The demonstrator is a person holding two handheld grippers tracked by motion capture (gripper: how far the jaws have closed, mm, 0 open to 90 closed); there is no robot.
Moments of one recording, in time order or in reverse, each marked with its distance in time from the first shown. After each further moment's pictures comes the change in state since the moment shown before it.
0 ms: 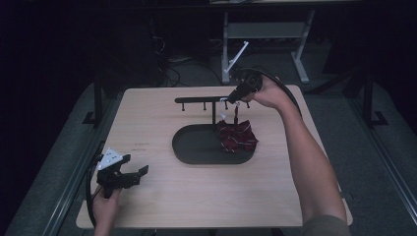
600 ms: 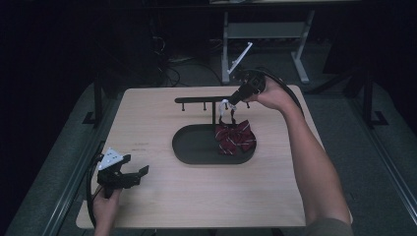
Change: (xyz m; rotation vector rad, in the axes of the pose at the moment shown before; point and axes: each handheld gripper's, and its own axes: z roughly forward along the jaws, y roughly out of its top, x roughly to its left) left arm 0.000 0.000 0.000 0.007 -0.001 0.008; right arm 0.001 -0.008 -0.004 -0.017 0.017 0.005
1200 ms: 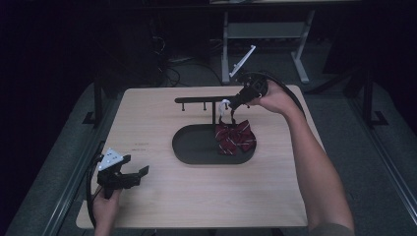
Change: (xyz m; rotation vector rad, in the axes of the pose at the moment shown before) left arm -0.002 0.000 0.000 -0.003 0.000 0.000; right arm 0.006 -0.010 0.000 -0.026 0.046 0.000
